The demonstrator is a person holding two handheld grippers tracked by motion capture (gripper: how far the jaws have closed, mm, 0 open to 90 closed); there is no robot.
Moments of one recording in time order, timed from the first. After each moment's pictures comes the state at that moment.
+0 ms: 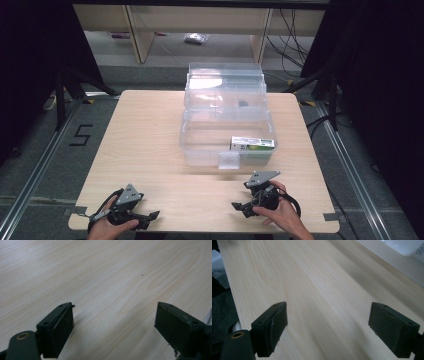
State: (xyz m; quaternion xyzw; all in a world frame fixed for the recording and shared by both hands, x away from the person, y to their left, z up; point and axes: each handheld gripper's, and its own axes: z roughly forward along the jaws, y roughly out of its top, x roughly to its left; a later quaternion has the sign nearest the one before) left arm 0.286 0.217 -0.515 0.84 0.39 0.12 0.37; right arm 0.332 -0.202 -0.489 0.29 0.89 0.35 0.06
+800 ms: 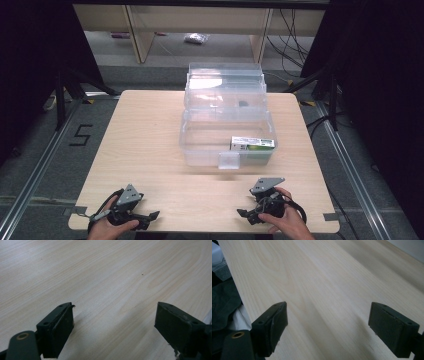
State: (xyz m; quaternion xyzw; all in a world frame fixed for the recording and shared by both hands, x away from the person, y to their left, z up) left arm 0.285 0.216 -0.514 0.84 0.39 0.12 0.36; right arm 0.316 -0.213 -0.493 0.31 0.89 0.34 0.06
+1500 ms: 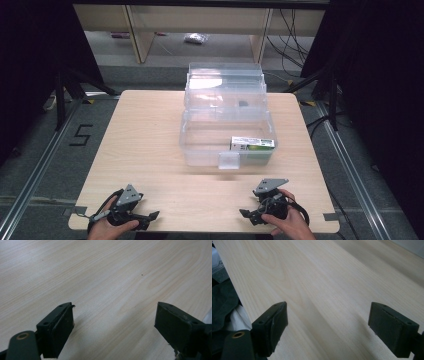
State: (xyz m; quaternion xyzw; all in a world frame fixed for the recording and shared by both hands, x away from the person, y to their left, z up) left arm 0.284 0.216 -0.513 0.84 0.38 0.13 0.36; right arm 0.311 -0.220 -0.492 0.34 0.88 0.33 0.06
